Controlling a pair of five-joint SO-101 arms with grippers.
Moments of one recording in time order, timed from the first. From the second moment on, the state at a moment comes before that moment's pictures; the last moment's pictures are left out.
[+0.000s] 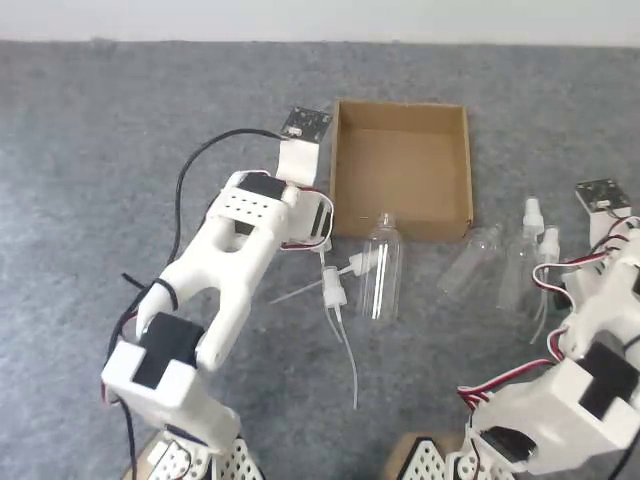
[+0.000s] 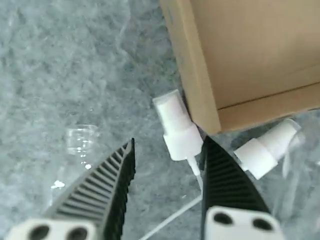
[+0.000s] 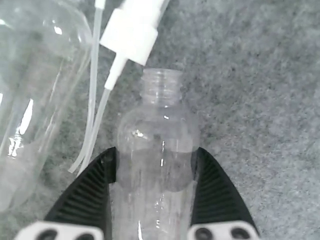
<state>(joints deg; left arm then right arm) 12.9 8.7 19.8 57.5 7.6 38.0 7.2 23.8 58.3 48.6</state>
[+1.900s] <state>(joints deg) 12.8 26.8 6.5 58.9 5.8 38.1 6.0 27.0 54.9 48.7</state>
